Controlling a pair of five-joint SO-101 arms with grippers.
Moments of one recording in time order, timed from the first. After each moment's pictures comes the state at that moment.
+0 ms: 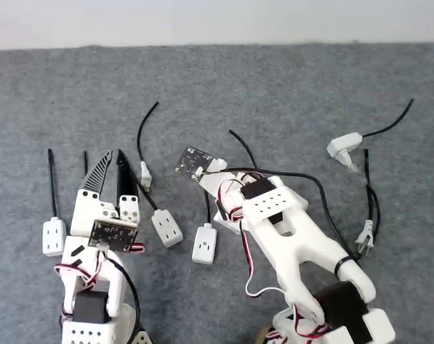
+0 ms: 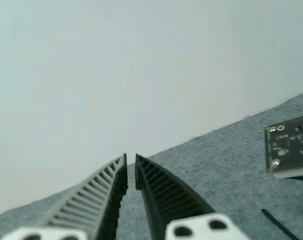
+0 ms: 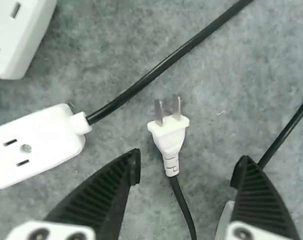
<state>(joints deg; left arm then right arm) -0.7 -103.4 96.7 19.3 -12.7 -27.7 -9.3 40.9 47.8 34.9</state>
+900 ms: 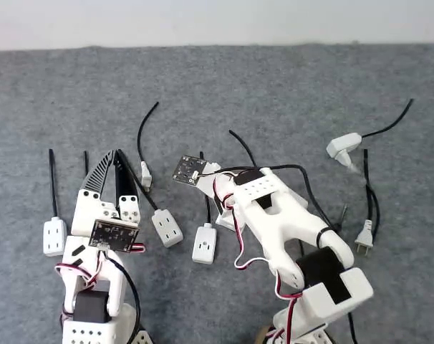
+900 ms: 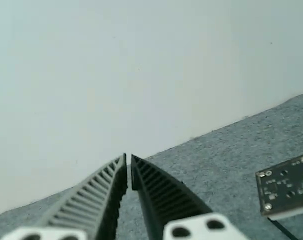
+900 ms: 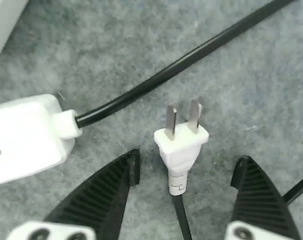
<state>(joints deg) -0.5 -103.4 96.7 19.3 -12.7 -26.5 6.2 33.3 48.6 42.2</state>
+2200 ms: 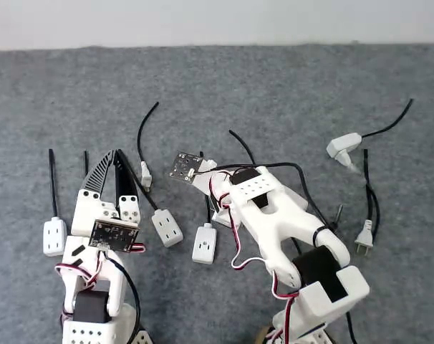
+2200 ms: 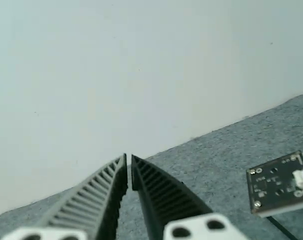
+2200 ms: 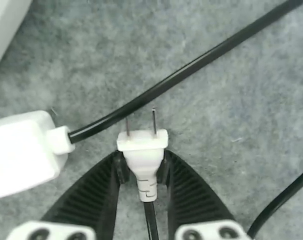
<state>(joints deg) -0.5 -103.4 96.7 19.3 -12.7 -28.0 7.6 31.7 47.2 41.2</state>
